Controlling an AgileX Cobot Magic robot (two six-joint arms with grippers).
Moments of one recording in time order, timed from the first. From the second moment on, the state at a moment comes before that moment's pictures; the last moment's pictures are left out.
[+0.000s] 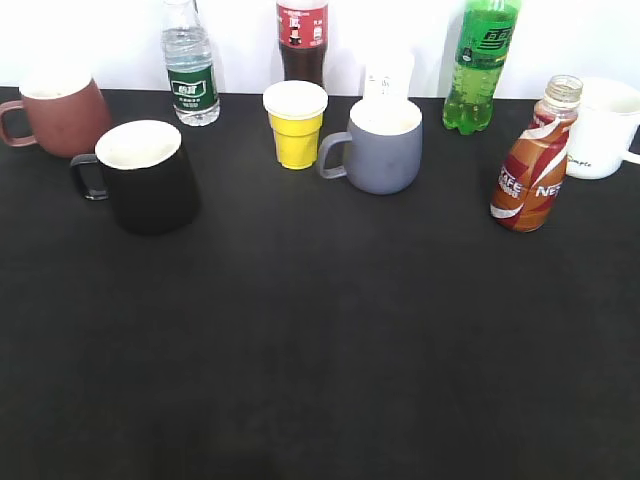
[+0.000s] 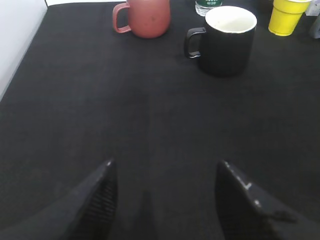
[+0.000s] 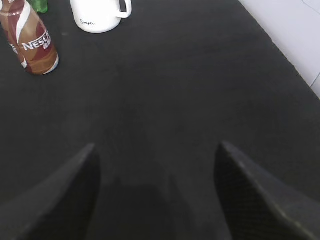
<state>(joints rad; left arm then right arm) -0.14 -0.01 -0.52 0.07 1.07 -0.05 0.03 -0.01 -0.50 -0.20 1.06 0.24</state>
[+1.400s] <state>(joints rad) -0.18 1.39 -0.38 0.02 -0.61 -0.05 0.03 -0.01 -0.50 -0.20 1.06 0.24</state>
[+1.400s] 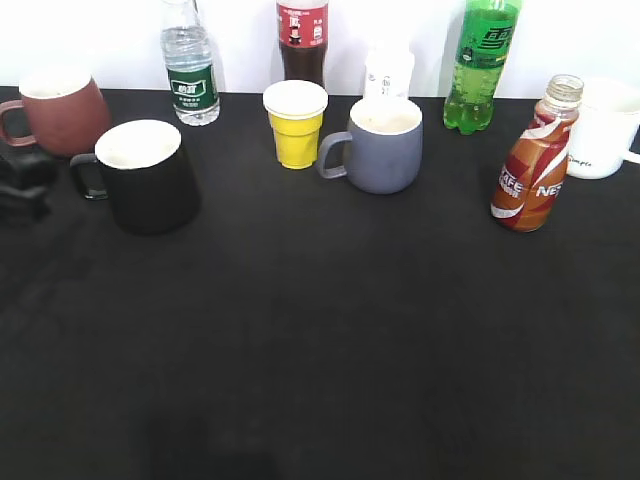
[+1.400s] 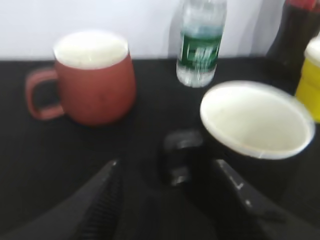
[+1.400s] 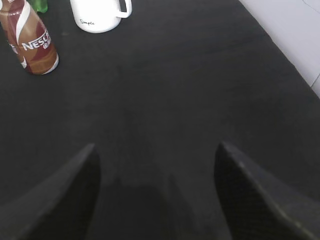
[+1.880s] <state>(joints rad) -0.17 1.84 -0.49 0.02 -1.02 -0.05 0.03 -0.01 -0.50 -0.20 1.06 0.24</state>
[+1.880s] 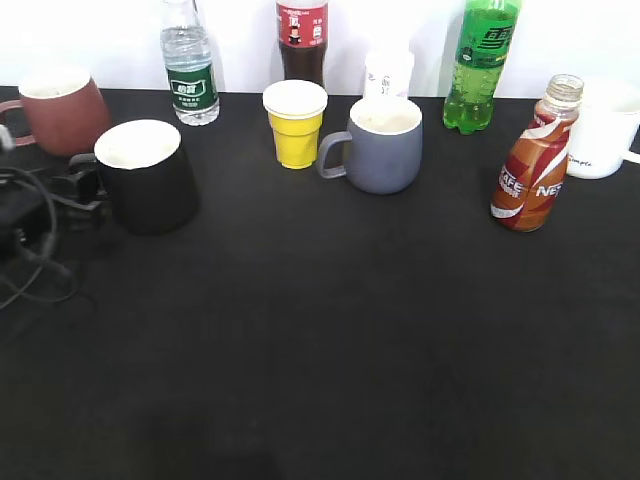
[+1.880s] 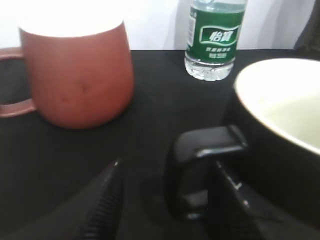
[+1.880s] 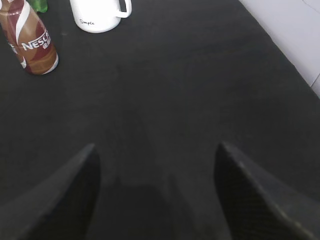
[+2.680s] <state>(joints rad) -0.13 1.79 -0.54 0.48 -1.16 -0.19 0.03 -0.01 -0.50 -0.20 1.06 0.24</state>
